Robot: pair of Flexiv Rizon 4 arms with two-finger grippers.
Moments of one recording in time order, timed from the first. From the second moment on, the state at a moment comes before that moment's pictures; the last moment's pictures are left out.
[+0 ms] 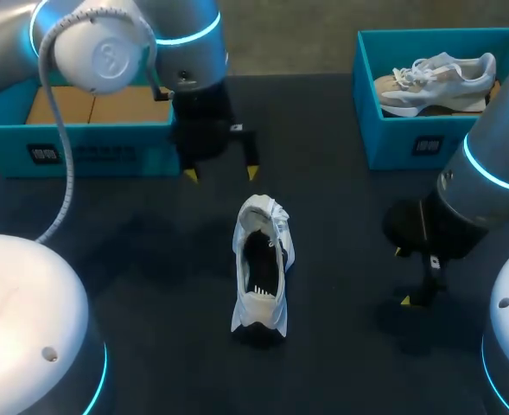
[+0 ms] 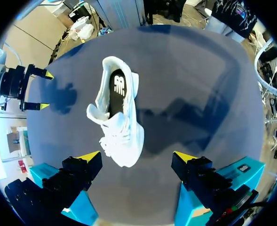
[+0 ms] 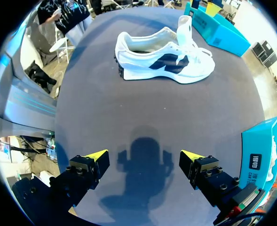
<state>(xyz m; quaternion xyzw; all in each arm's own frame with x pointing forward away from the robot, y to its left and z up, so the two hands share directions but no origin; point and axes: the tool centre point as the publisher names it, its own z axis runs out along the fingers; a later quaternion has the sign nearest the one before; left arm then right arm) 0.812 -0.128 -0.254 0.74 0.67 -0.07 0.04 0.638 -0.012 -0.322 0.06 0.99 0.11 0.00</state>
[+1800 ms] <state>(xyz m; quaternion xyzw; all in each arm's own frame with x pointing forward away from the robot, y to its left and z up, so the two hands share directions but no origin) 0.770 -0.176 -0.306 0.76 0.65 -0.11 0.03 0.638 -0.012 -0.322 0.06 0.99 0.11 0.00</state>
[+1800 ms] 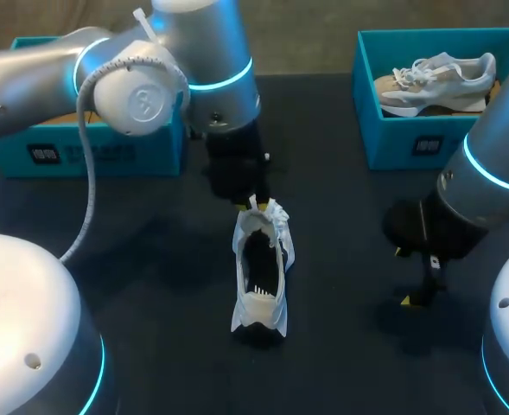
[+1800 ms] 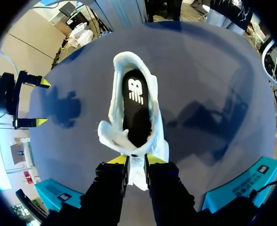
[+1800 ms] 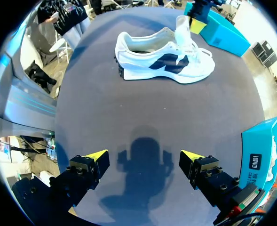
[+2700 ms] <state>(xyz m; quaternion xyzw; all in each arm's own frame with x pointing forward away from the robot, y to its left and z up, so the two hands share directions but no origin) 0.746 -0.174 -0.327 0.74 0.66 -0.13 0.06 0.638 -0.012 -0.322 0.06 0.99 0.11 0.00</state>
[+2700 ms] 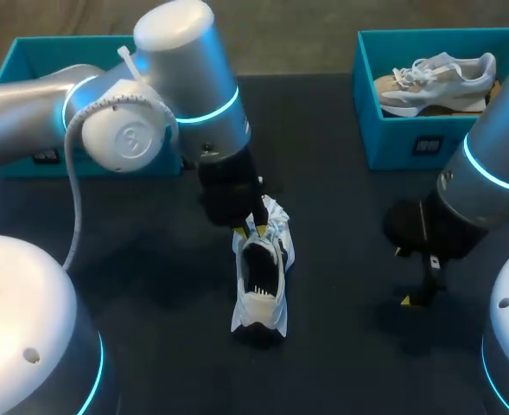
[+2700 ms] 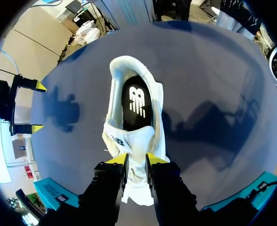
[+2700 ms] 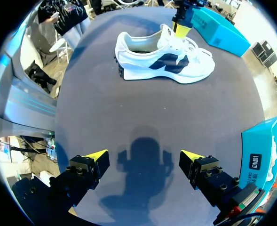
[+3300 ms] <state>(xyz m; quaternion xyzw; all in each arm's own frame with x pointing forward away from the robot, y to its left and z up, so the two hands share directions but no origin) 0.725 -0.185 -0.327 0.76 0.64 -0.12 0.04 0.638 -0.012 -0.322 0.06 0.99 0.11 0.00</state>
